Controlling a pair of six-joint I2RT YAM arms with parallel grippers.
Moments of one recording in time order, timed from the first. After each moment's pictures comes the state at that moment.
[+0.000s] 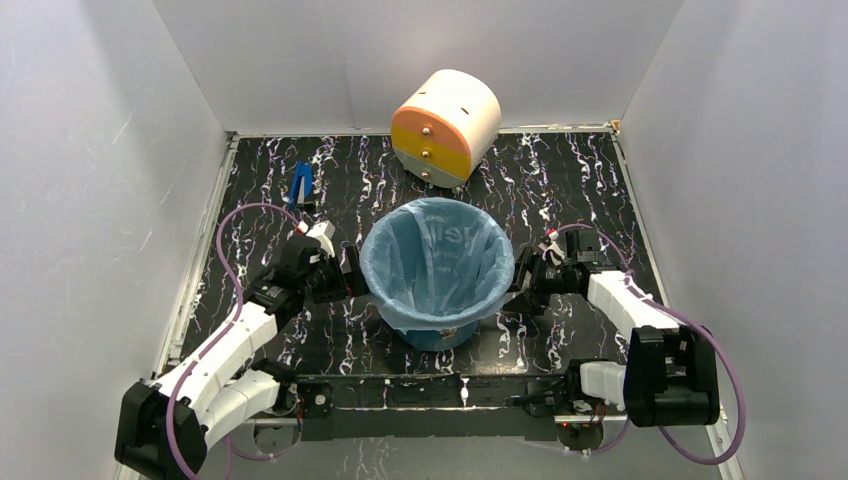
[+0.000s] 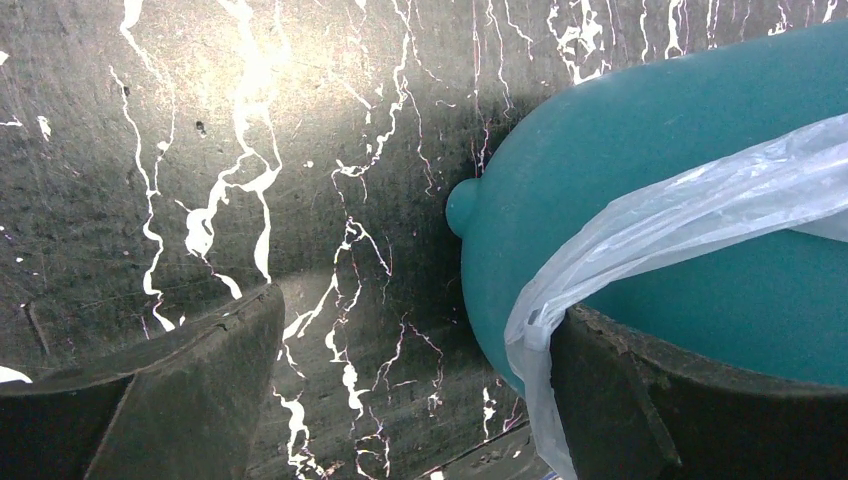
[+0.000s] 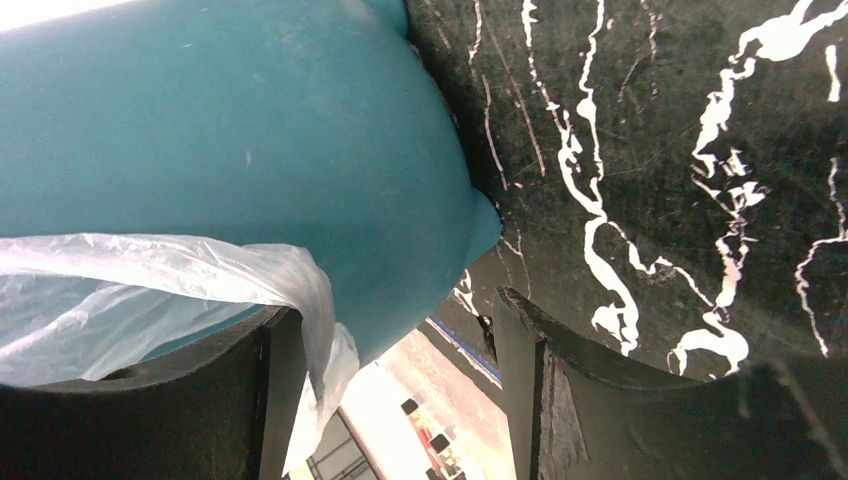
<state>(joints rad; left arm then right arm) -0.40 0.94 0.55 -0.39 0.20 -0.58 0.07 1.19 0.55 -0.48 -0.87 0.63</state>
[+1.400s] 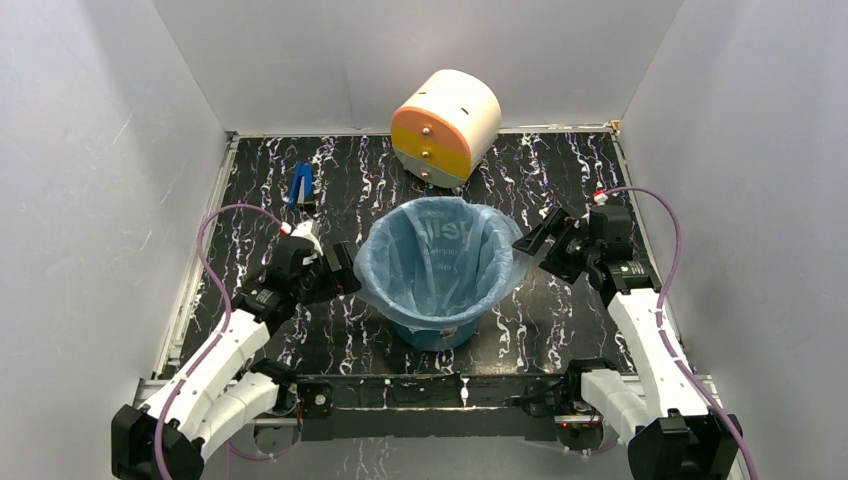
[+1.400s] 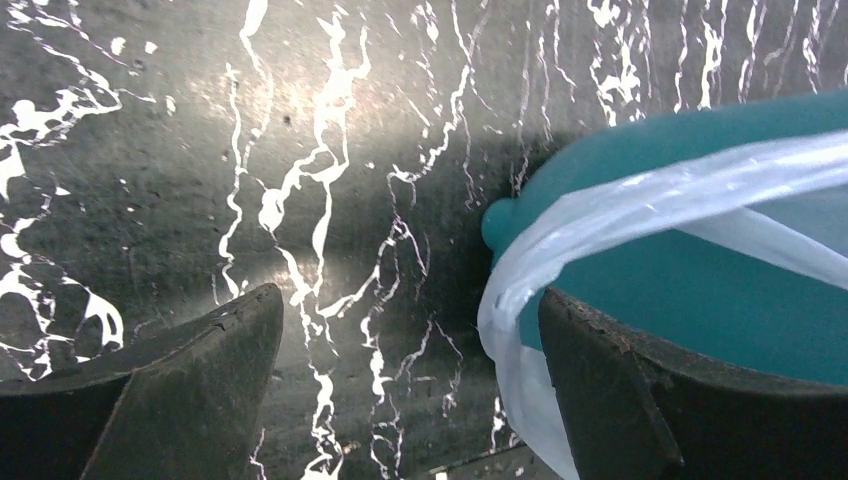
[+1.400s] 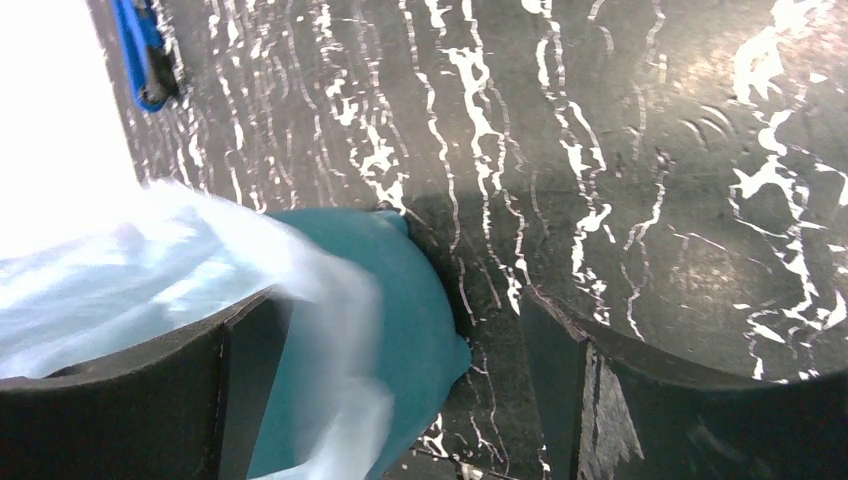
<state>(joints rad) -0.40 0.85 0.59 -0.52 0.02 -0.63 0.10 0.90 0.76 -0.59 -0.32 0.71</state>
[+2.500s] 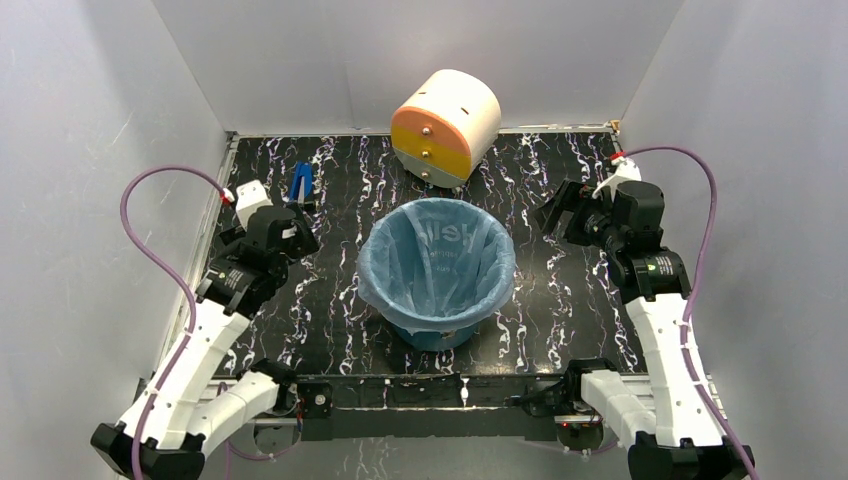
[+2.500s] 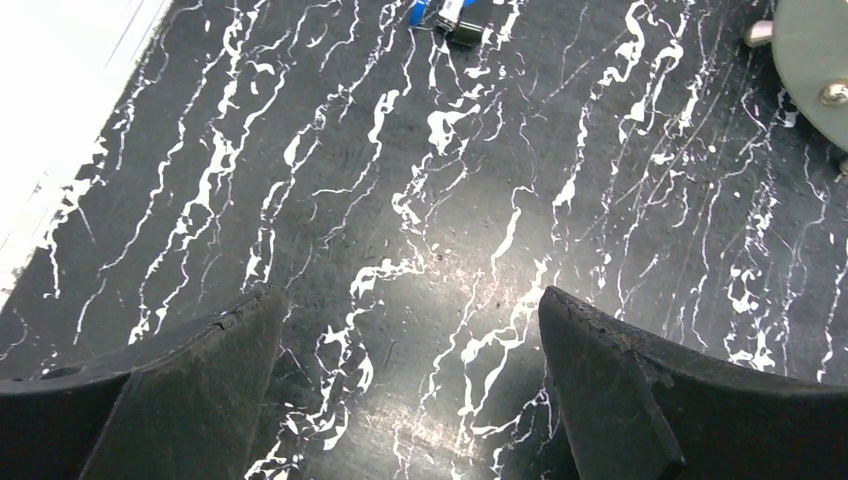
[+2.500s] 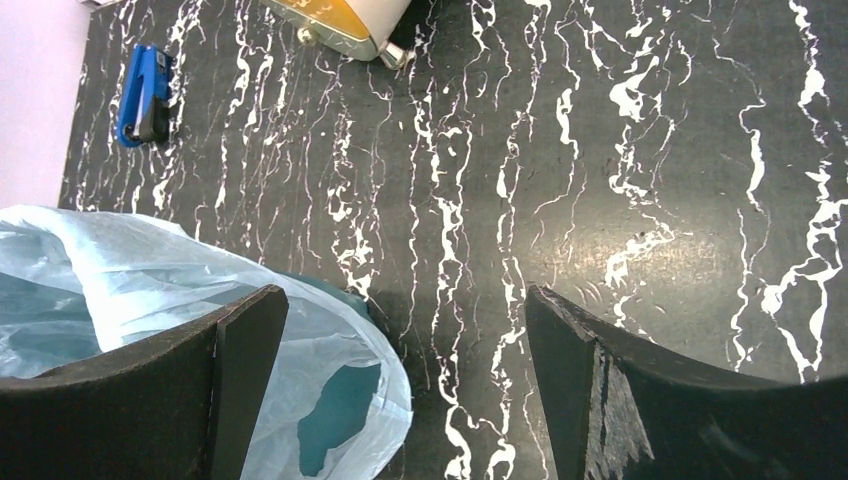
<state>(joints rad) -0.40 0.87 0.99 -0.83 -0.59 -0.57 0.10 0.87 1.04 -0.64 -0.22 0.39</state>
